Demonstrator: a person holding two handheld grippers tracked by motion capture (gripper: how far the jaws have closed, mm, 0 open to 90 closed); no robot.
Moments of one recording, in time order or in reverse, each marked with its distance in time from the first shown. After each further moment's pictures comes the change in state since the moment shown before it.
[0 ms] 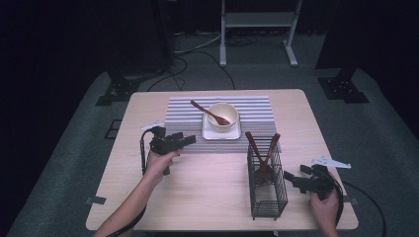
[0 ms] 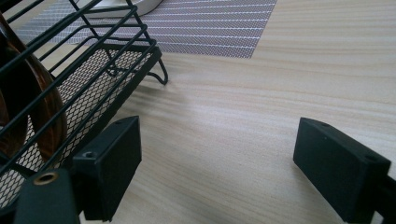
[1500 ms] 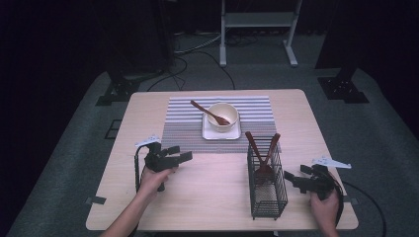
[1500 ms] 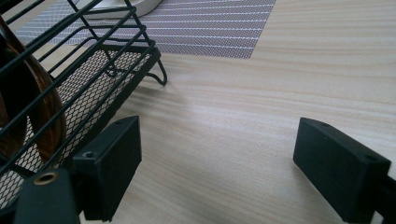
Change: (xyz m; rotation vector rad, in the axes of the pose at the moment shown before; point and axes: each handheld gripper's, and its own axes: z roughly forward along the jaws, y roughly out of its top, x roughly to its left) left arm -0.011 -0.038 -0.028 0.017 -0.012 0.040; right arm 0.000 0.000 0.000 -0.002 -0.003 0.002
